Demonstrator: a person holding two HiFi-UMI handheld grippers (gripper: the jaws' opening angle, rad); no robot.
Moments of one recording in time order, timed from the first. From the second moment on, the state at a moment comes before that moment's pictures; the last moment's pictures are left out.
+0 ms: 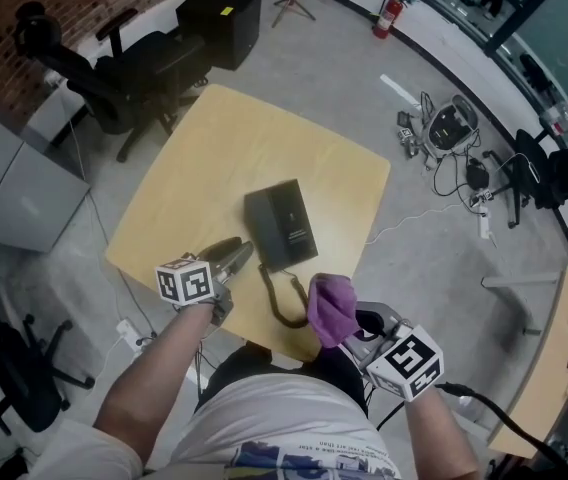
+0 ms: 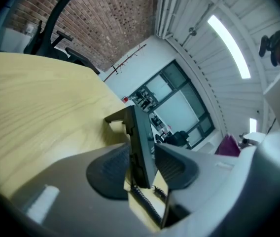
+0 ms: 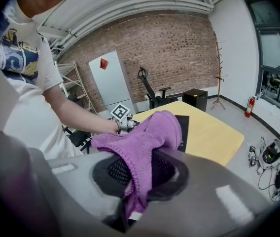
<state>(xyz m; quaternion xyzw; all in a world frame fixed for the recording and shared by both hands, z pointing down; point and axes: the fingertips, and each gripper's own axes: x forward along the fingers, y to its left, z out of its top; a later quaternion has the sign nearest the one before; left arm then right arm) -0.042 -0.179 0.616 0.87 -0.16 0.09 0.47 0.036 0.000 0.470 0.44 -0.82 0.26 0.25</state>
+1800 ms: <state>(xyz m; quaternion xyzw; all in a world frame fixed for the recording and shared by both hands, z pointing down) -0.029 0.204 0.435 0.95 -0.09 0.10 0.29 0.024 0.213 0.462 0.32 -0.91 0.14 0.22</state>
